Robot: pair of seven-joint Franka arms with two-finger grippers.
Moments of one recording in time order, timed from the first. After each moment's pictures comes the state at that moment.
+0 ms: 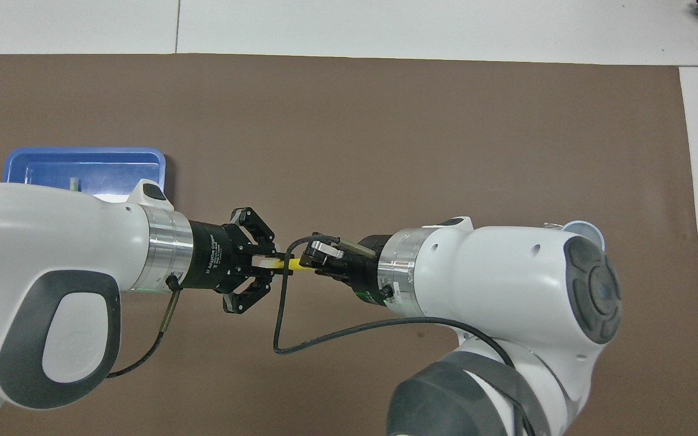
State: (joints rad) left arm -0.35 -0.17 -0.08 -2.06 -0.70 1.99 -1.62; right arm 0.60 -0.07 0.02 -1.93 0.60 2.27 0.75
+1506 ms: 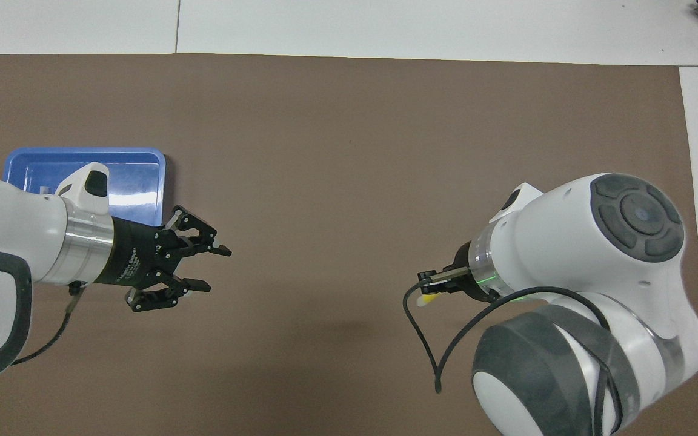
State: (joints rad) left arm -0.16 -0.20 -0.05 -2.06 -0.57 1.79 -0.89; right arm 0.41 -0.11 -0.01 -1.94 0.14 1.72 0.13
